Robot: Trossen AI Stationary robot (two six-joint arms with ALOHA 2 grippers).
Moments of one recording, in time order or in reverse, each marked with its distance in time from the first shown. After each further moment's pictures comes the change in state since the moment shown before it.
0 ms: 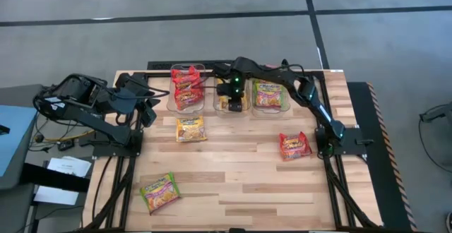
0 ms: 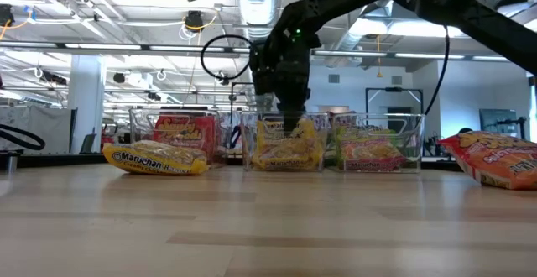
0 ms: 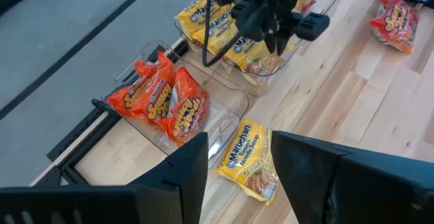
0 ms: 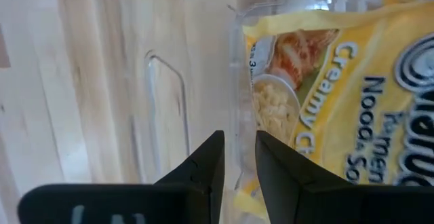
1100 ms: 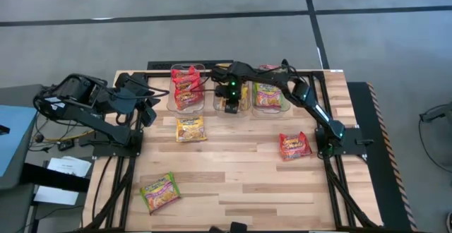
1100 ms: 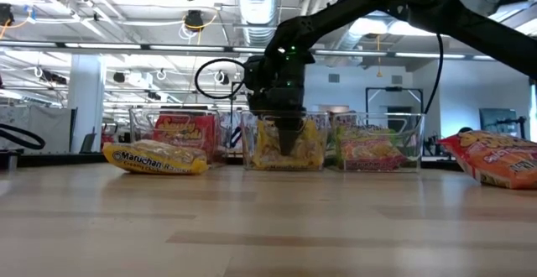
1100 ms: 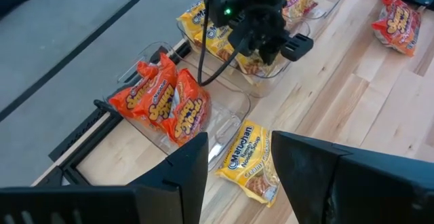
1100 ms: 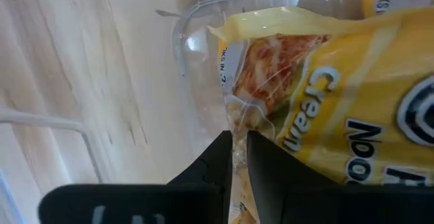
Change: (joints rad) left arm 0.000 0.000 0.000 0.000 -0.010 -0.003; right arm -0.010 0.082 0.003 0.067 0.074 0.104
